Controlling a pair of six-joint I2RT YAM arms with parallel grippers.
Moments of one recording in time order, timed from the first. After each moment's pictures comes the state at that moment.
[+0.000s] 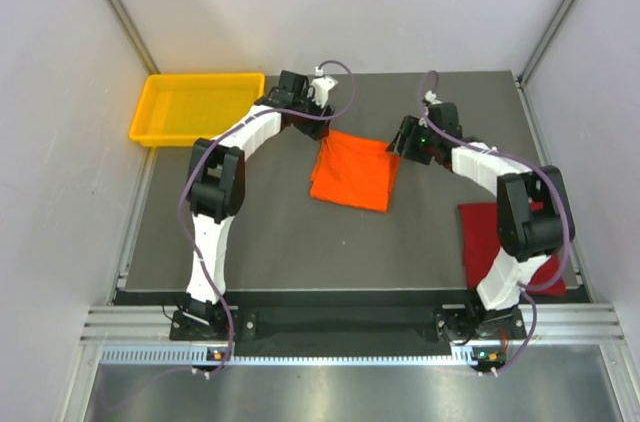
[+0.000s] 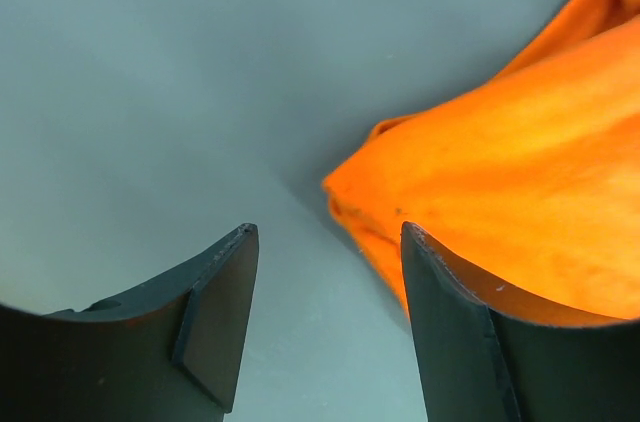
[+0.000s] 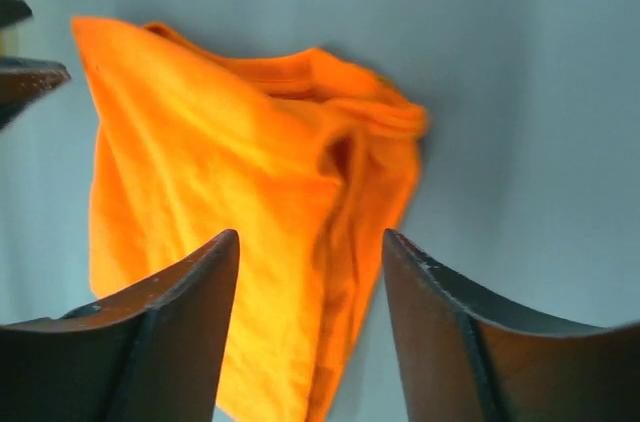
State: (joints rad) left arm -0.36 2.25 1.86 -0.39 0.33 0.28; right arm 0.21 1.73 1.08 -0.06 -0.23 0.51
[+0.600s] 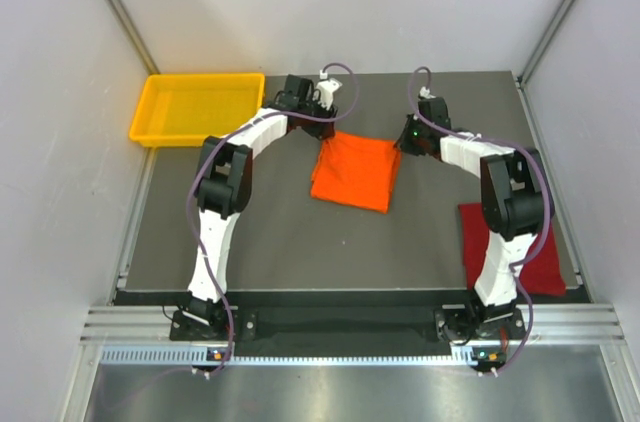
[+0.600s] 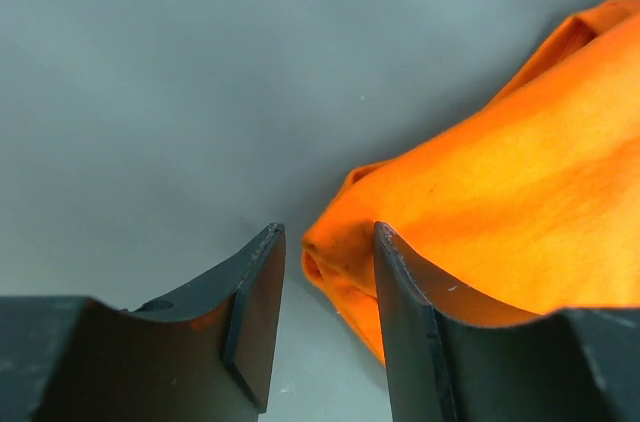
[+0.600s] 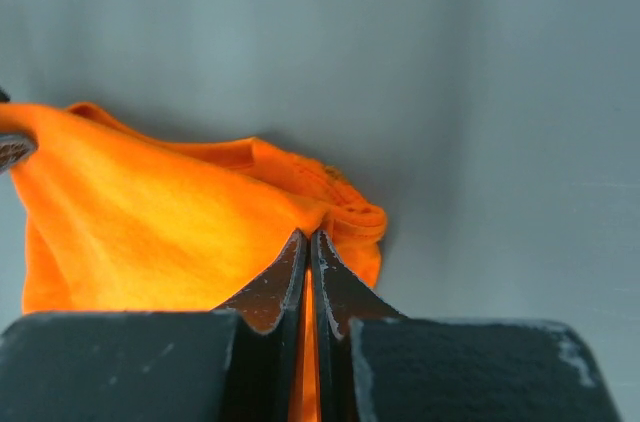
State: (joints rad) left arm -0.37 2.34 1.90 -0.31 0.42 0.22; right arm 0.24 1.93 1.25 -0.07 -0.13 0.49
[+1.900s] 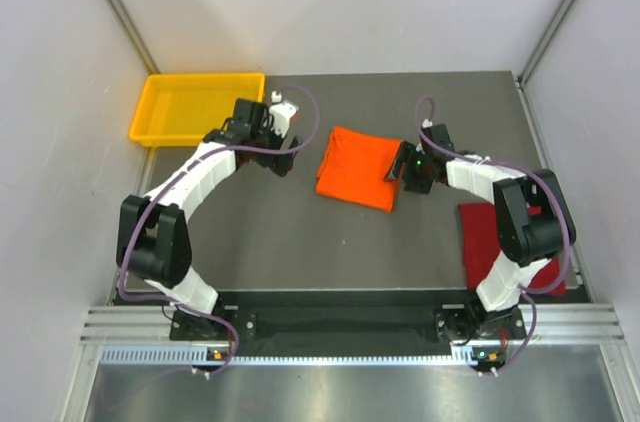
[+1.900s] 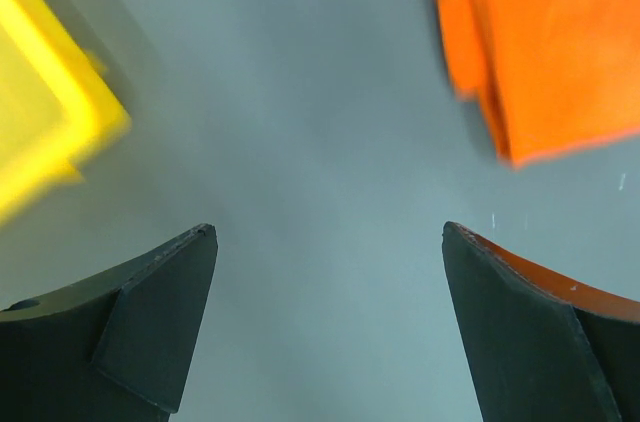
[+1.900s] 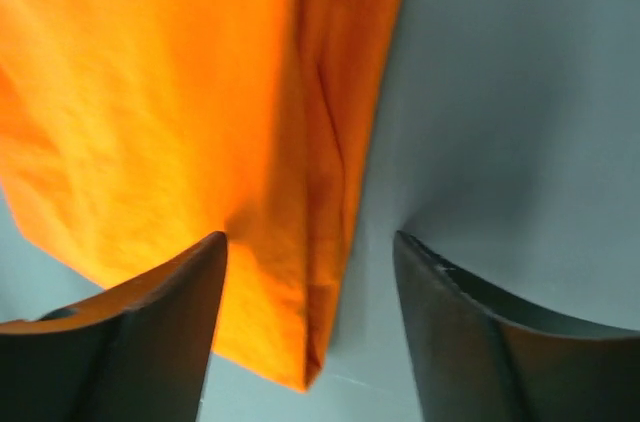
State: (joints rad) left arm -0.31 1.61 1.26 -0.46 0.16 0.26; right arm 0.28 1.71 0.97 -0.21 -0.16 0.62
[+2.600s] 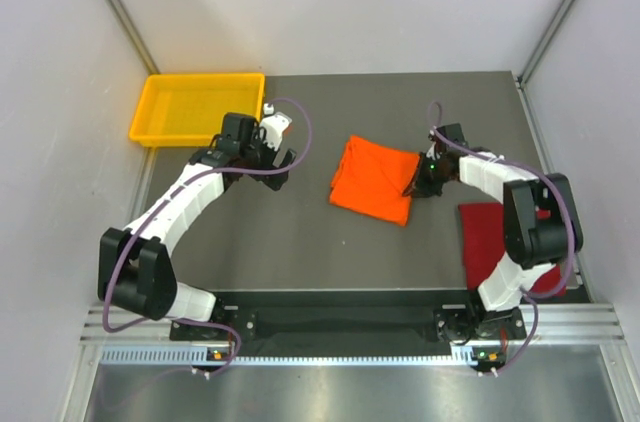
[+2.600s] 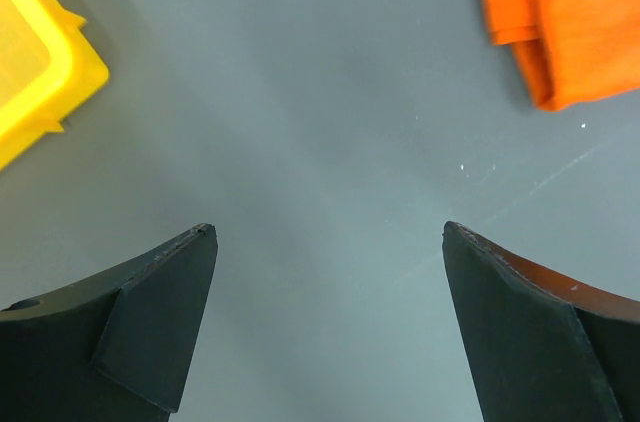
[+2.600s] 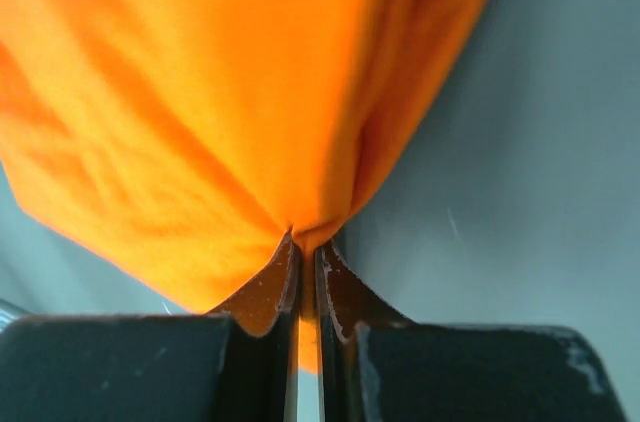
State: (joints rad) left arm -0.31 1.41 1.08 -0.45 0.19 0.27; right arm 0.19 1.70 0.98 -0.37 -0.31 0.53
